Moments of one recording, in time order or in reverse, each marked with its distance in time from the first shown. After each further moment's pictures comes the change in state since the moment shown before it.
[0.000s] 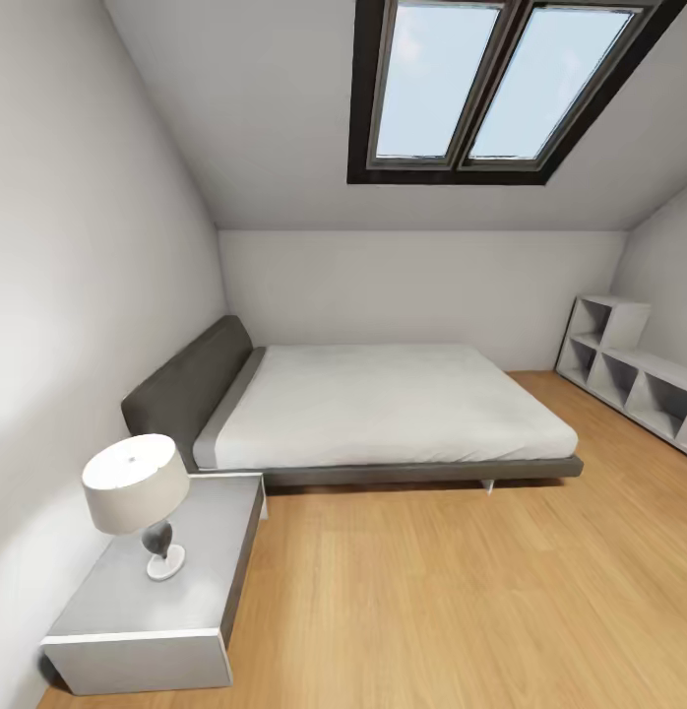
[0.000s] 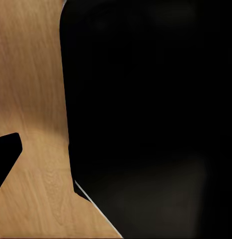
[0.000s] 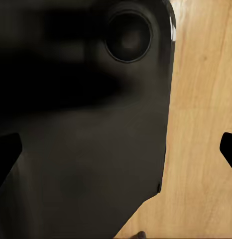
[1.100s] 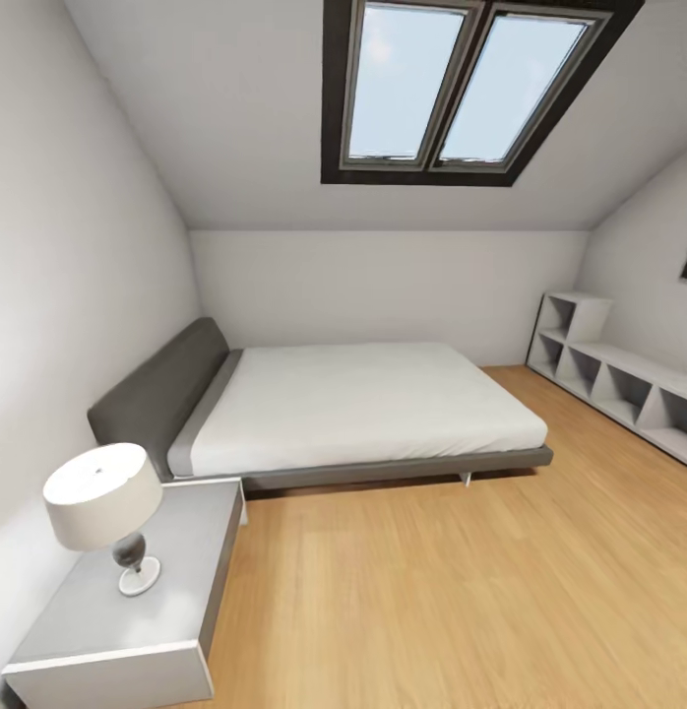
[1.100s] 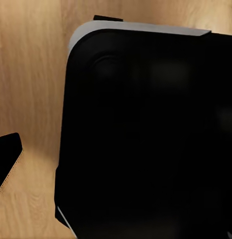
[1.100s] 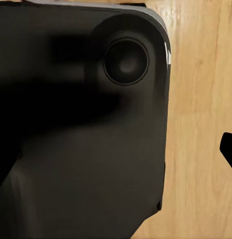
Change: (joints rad) left arm 0.004 -0.004 0.046 -0.044 0.098 -0.056 0.003; right arm -0.002 0.000 -0.008 0.001 -0.003 -0.065 -0.004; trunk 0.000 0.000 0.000
